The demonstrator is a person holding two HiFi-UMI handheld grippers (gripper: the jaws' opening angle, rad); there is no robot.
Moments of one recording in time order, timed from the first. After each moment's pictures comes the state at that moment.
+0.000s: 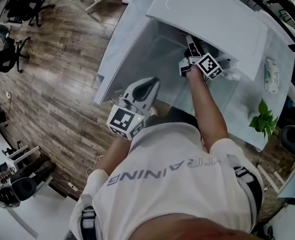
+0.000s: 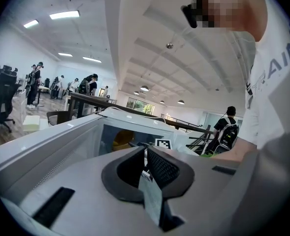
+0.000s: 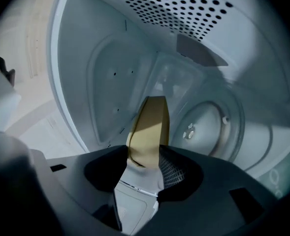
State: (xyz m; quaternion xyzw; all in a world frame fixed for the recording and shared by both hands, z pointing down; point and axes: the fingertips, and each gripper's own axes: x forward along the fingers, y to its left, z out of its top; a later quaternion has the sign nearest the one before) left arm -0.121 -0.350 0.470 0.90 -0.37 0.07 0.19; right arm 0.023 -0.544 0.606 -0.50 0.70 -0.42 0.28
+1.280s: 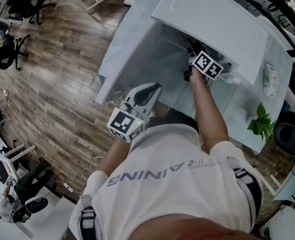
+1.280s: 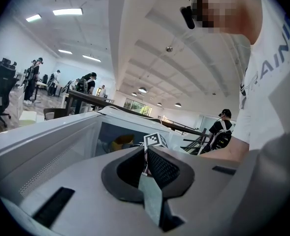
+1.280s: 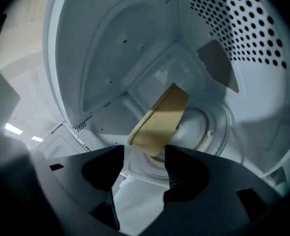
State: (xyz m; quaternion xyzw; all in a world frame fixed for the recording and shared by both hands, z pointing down) left arm -0.126 -0.336 0.473 0.91 -0.35 0.05 0.20; right arm 0.021 -0.541 0.636 -0.57 0.71 -0.40 0.06
